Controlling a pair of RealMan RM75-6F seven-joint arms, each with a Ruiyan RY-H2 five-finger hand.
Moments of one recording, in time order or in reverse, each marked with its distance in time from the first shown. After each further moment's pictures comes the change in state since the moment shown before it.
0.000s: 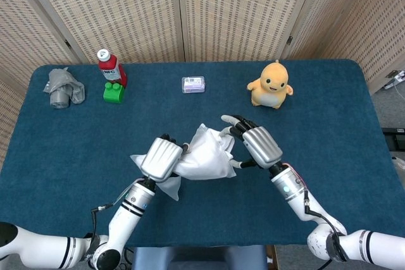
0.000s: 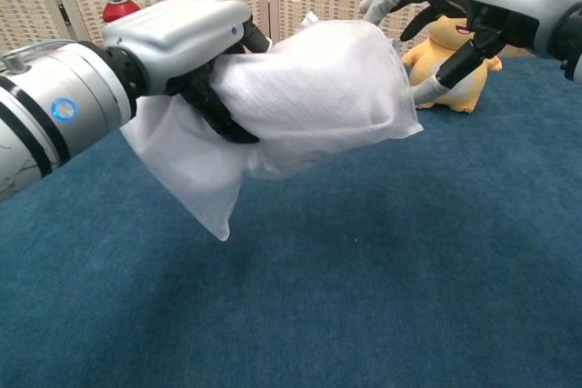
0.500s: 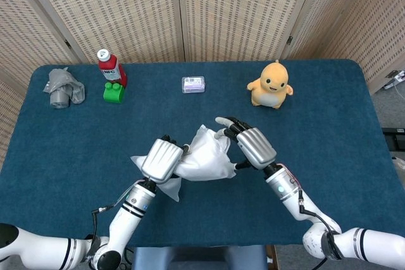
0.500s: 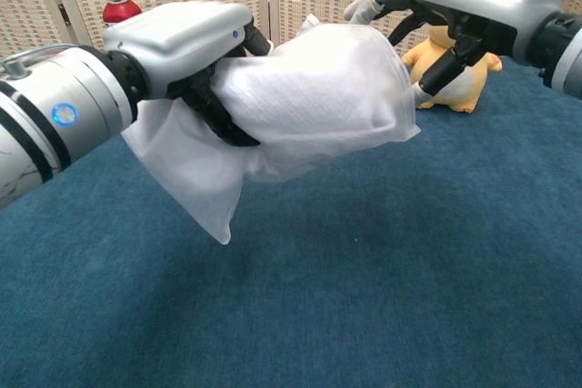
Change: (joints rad) left arm 0.012 -0.009 -0.002 -0.001 0.007 0.000 0.006; right arm 0.027 -0.029 -0.007 0.014 0.001 -0.006 0.006
